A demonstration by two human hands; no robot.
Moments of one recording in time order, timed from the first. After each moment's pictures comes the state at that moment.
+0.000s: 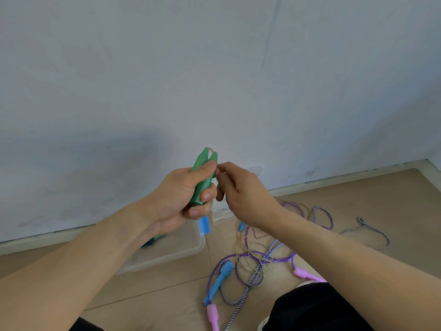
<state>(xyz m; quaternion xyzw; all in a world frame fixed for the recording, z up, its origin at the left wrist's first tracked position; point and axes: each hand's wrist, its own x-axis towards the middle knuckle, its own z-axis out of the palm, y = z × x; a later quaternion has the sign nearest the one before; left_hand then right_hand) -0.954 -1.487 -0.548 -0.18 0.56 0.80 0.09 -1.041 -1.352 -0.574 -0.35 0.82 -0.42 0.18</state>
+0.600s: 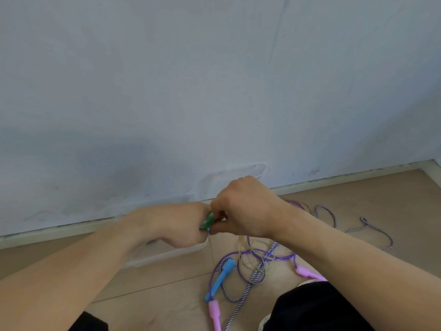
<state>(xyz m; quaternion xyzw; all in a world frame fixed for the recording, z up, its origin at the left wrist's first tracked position) -0.942 -1.491 -0.570 -0.01 0.91 0.27 0.30 -1.032 -1.353 -0.561 -0.63 0.77 -0.06 0.03</state>
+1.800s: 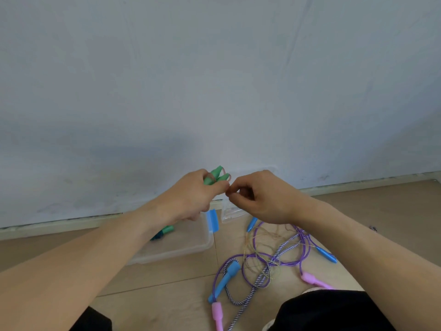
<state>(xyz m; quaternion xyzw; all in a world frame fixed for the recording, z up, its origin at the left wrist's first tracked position) -0.961 -1.502 -0.577 -0.28 0.79 0.53 0.12 -1.058 -1.345 -0.561 -0.49 0.82 -0.23 0.20</state>
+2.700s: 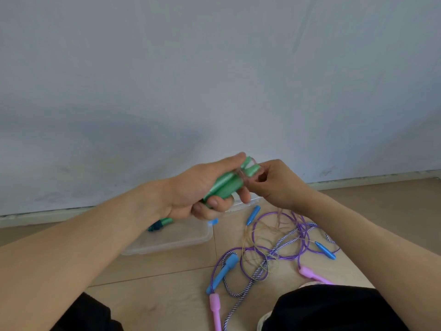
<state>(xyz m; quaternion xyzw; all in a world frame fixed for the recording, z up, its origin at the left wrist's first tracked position) -0.959 -1.500 -0.553 -0.10 0.61 0.73 0.30 -1.070 -1.338 -0.570 -0.32 0.80 -0.41 0.29</state>
